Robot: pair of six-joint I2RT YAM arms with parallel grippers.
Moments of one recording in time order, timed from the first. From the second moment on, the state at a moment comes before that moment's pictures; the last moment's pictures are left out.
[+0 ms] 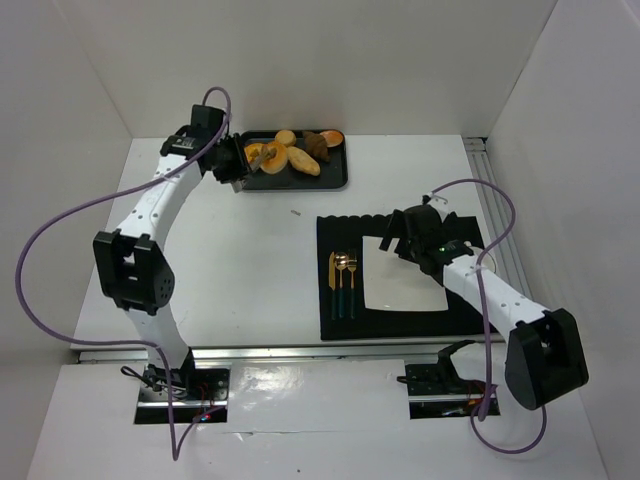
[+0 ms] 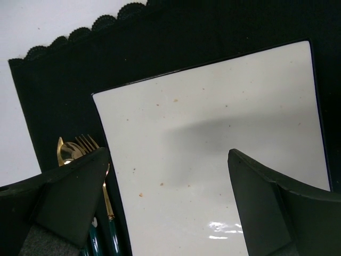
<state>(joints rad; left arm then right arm) -0.16 1.85 1.77 -0.78 0.12 -0.45 0.35 1.21 0.72 -0.30 0.27 0.61</state>
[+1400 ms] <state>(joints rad) -0.91 1.85 1.63 -0.63 0.25 -0.45 0.34 0.80 1.08 -0.62 0.56 0.53</state>
